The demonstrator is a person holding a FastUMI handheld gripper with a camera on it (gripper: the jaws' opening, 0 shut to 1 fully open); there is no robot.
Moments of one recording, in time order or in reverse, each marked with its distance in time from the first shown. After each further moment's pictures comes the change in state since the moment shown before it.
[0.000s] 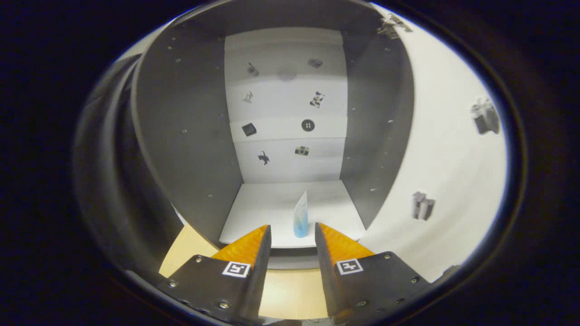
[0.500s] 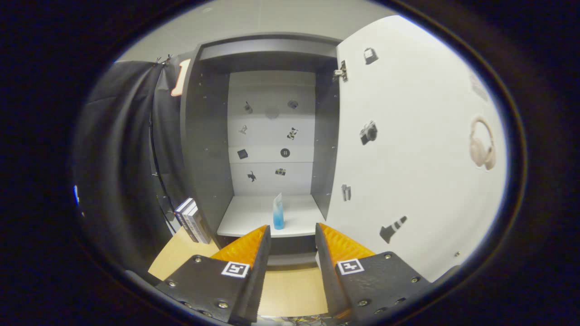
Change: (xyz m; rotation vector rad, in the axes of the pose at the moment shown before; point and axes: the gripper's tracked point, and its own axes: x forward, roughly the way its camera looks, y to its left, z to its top) arm -0.145 -0.037 -0.016 -0.006 -0.209 -0.119
